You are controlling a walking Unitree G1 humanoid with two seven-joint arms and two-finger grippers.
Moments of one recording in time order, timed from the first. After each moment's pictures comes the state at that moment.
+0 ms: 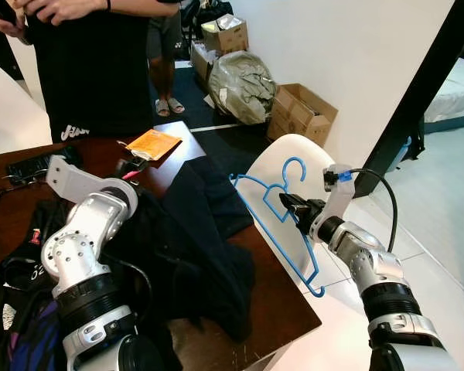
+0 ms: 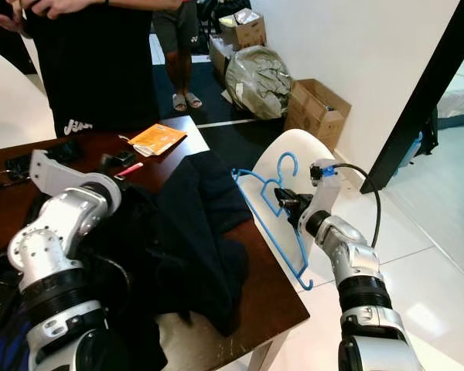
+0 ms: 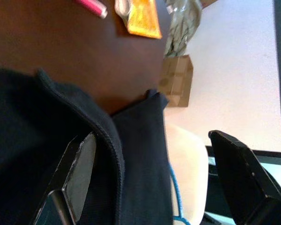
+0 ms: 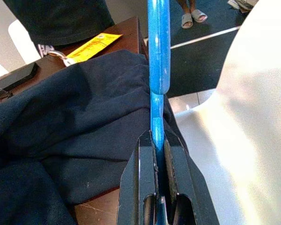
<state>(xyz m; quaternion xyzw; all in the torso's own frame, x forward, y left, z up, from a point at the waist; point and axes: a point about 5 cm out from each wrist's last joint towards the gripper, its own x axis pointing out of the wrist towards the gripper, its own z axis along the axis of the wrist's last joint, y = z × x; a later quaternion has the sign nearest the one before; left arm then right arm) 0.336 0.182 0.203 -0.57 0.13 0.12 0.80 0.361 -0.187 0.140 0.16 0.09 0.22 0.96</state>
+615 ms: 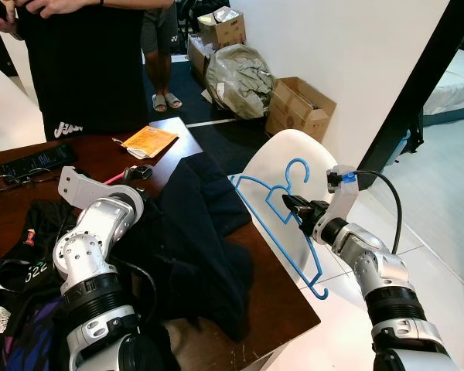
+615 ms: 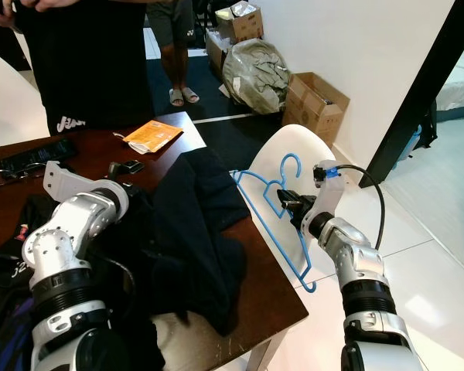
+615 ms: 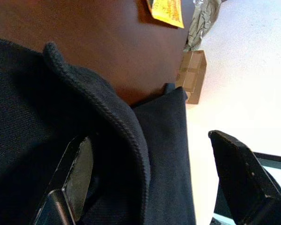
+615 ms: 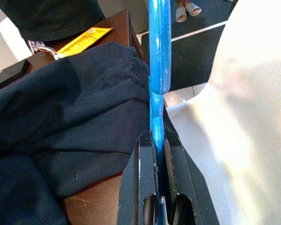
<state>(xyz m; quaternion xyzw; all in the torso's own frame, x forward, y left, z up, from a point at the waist) 0.342 0.180 0.190 -0.58 0.15 0.13 0.79 0.357 -0.190 0.139 0.16 0.09 0.21 0.96</state>
